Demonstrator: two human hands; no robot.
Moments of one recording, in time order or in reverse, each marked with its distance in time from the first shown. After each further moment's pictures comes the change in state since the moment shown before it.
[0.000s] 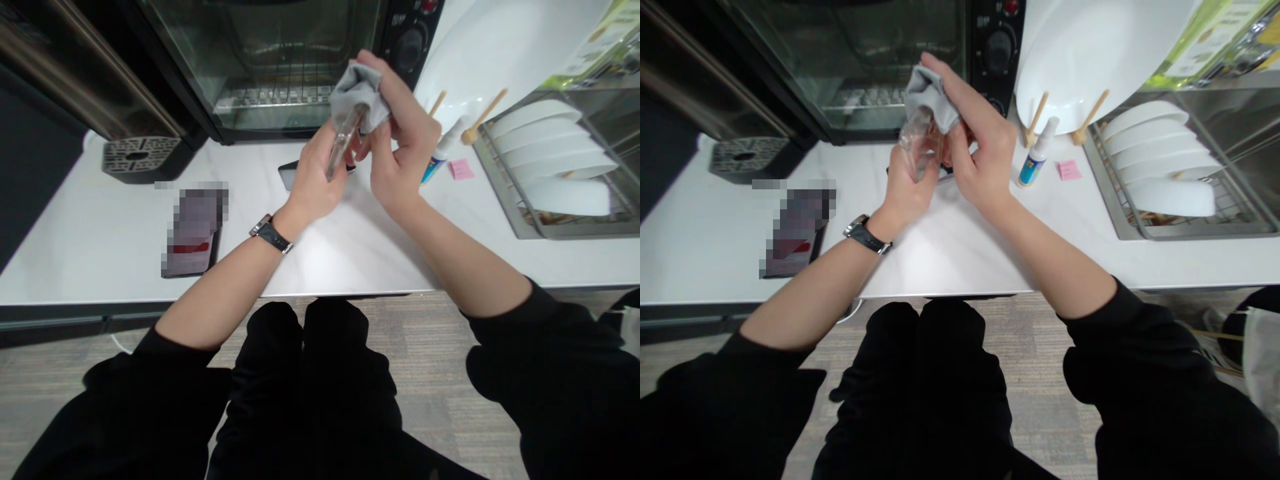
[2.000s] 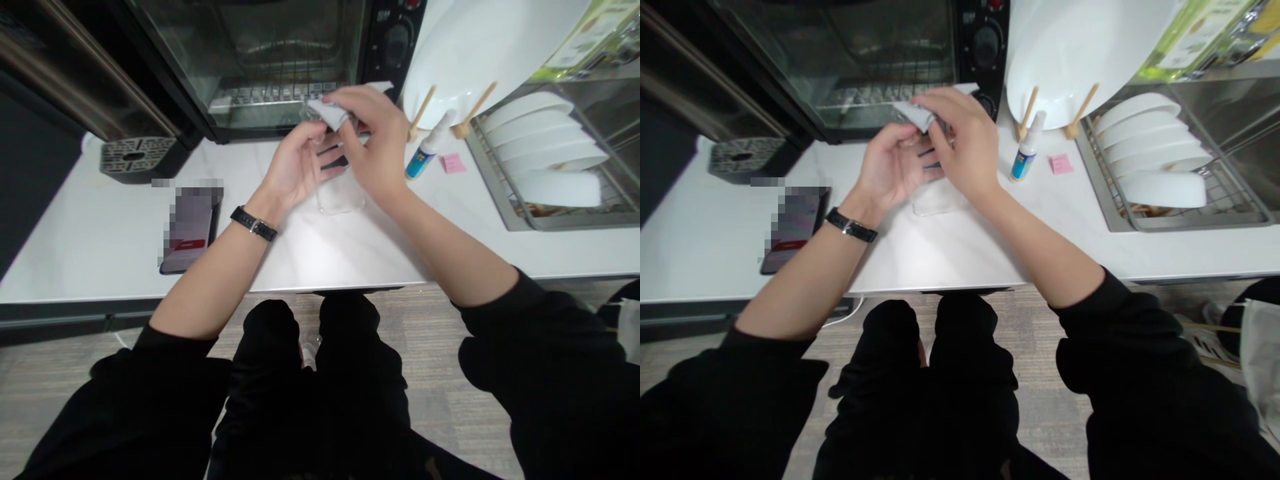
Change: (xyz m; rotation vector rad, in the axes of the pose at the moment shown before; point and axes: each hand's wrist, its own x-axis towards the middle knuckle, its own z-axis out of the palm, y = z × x) left_hand 0.020 0.032 -0.019 -1.038 -0.007 -0.828; right_hand 0.005 -0.004 0.000 -0.232 -0.156 0.275
